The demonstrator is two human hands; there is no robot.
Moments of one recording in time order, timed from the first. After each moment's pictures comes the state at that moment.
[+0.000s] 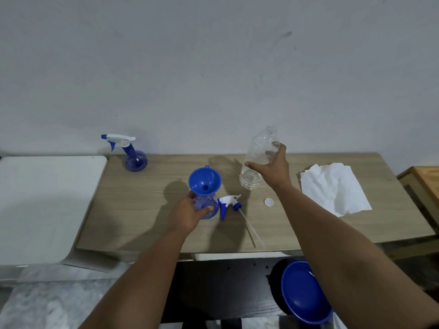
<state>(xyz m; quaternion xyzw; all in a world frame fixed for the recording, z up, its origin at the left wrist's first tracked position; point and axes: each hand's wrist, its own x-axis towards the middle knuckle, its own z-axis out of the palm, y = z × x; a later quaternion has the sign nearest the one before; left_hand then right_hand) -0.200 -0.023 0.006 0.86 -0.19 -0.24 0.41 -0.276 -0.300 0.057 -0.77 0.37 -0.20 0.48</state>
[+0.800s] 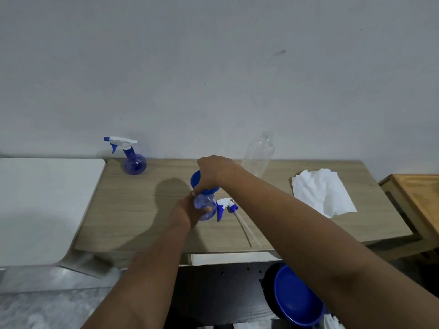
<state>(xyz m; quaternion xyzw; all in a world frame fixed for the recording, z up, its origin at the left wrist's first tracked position) -0.194 -0.029 0.010 0.86 -0.18 -0.31 0.37 -0.208 -0.148 0.164 -0.97 0.13 0.20 0.06</state>
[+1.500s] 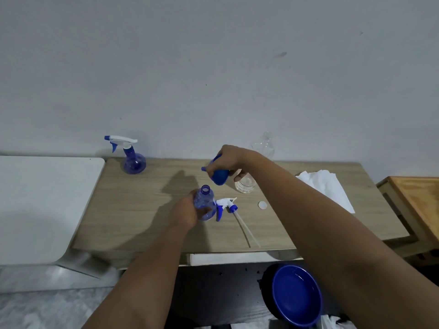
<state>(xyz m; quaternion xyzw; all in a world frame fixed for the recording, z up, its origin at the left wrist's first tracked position) -0.195 -0.025 0.010 0.85 -0.21 -0.28 0.39 -0.216 -0.197 0.183 -0.88 0.28 0.20 0.34</state>
